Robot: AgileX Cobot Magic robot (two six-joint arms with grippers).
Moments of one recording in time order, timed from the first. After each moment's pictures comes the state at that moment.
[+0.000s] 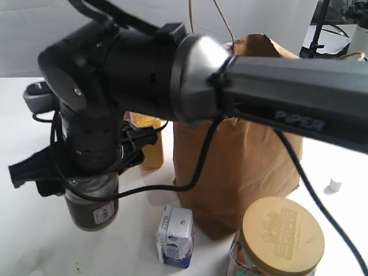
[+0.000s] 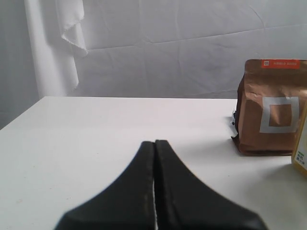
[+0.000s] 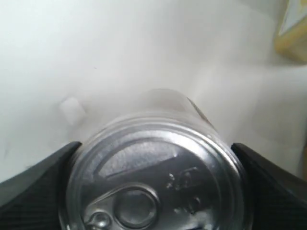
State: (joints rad) left arm 0.06 0.00 0.00 0.06 0.21 -0.04; right arm 1.32 2.03 -1.80 -0.06 1.04 0.54
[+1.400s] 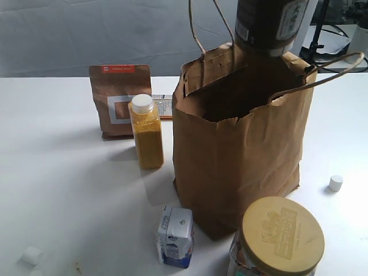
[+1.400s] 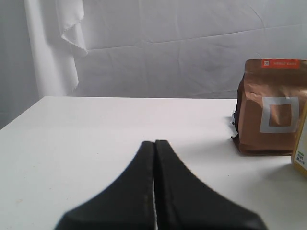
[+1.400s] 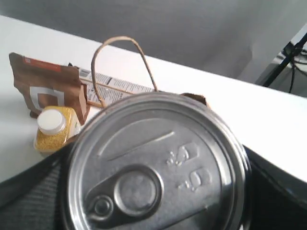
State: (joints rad) left arm 0.06 0.00 0.00 0.06 0.21 -0.04; right arm 1.07 1.50 -1.80 -0.50 1.25 0.48
